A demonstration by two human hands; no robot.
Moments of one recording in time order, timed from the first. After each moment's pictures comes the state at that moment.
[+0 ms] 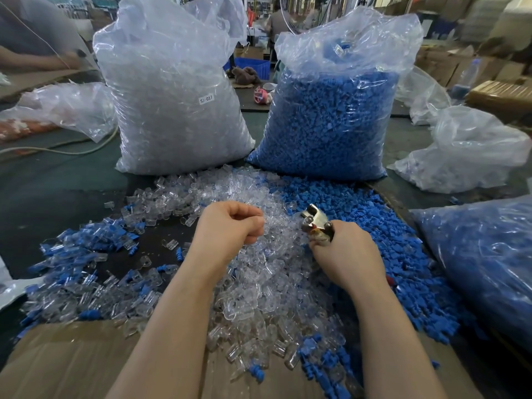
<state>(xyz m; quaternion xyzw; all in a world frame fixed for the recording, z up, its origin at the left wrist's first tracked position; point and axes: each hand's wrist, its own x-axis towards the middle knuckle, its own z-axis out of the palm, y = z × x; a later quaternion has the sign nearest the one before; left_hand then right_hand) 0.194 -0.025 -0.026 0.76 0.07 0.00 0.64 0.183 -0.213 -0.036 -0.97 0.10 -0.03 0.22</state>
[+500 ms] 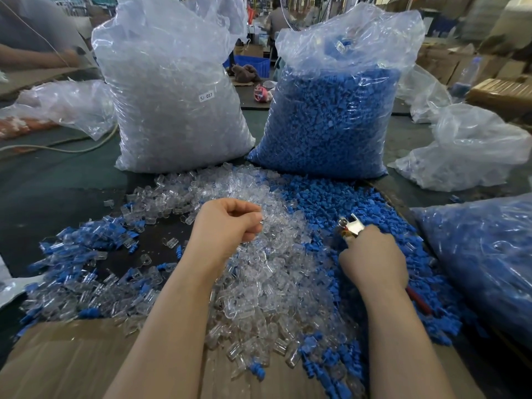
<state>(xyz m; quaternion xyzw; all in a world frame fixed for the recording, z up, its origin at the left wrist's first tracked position) 0.196 -0.022 -0.026 0.75 0.08 0.01 0.65 0.180 -0.233 -0.039 -0.95 0.27 0.02 0.18</state>
